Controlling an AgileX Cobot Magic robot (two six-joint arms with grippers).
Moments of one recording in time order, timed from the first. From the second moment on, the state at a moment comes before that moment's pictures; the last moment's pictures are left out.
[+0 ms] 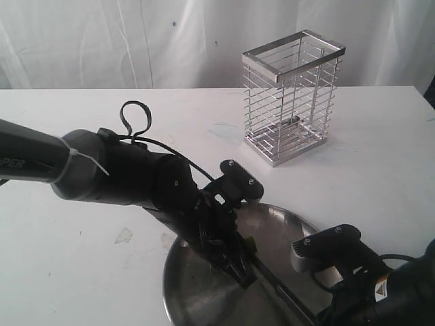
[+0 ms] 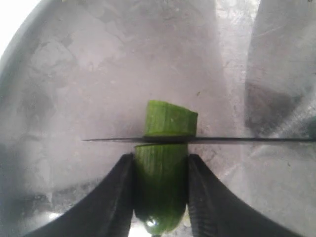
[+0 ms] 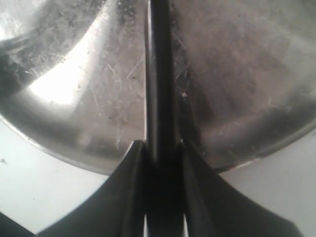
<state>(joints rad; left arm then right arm) -0.72 1.93 -1.13 -0.44 0.37 0.56 0.62 1.31 -0.40 0.41 0.46 -0.25</state>
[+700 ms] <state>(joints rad) -0.65 1.92 -1.13 -0.44 0.44 0.42 0.62 1.31 -0.41 0.41 0.49 -0.25</state>
